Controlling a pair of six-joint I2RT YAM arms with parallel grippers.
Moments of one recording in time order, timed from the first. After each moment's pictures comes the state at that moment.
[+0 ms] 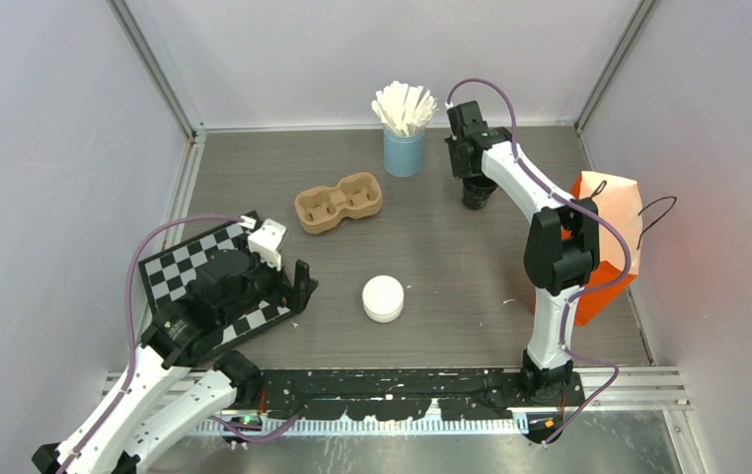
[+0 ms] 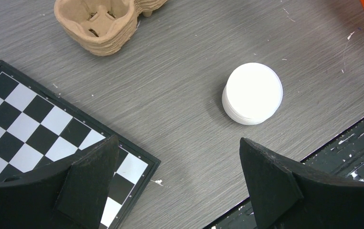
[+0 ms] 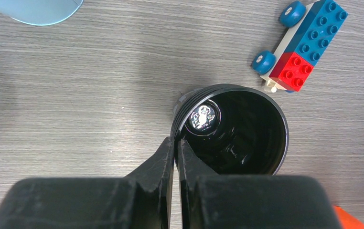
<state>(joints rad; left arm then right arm) -0.65 0.57 0.81 -0.72 -0.07 -0.14 0.31 2.00 1.77 -0.69 0.28 0.08</state>
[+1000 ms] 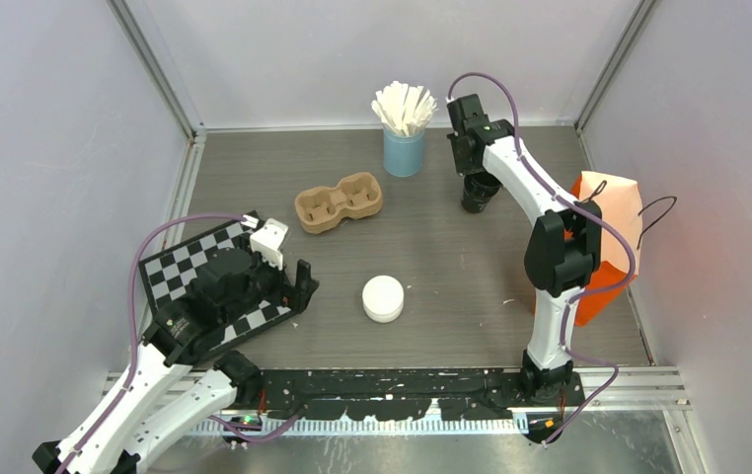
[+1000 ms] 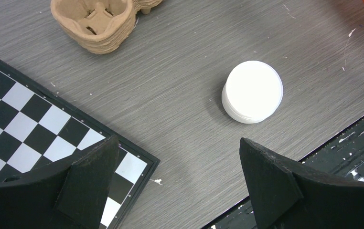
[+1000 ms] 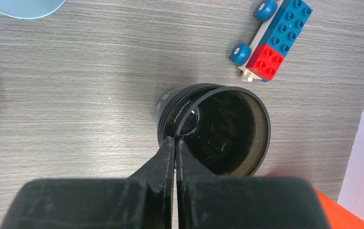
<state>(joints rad) -0.65 0.58 0.81 -0.72 -0.06 -0.14 0.33 1.99 1.84 -0.80 0.34 0.07</state>
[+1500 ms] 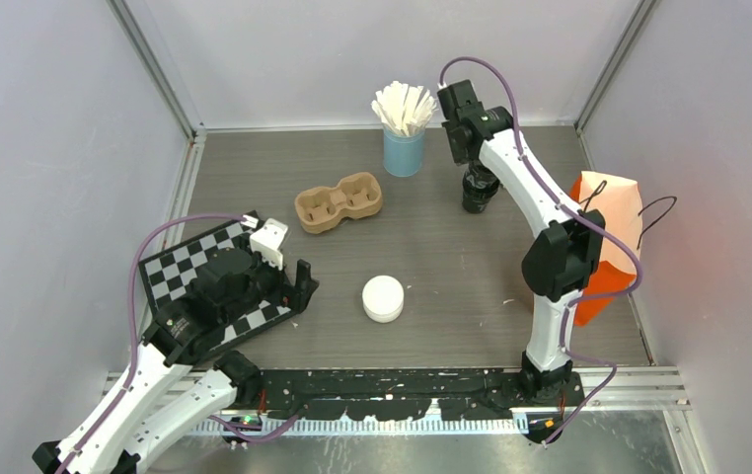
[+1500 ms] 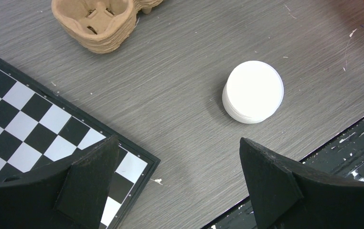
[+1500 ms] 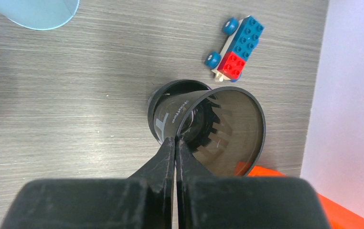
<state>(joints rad) -0.65 0.58 0.81 -0.72 -0.06 -0.14 0.38 1.97 1.99 -0.93 0.45 0.05</state>
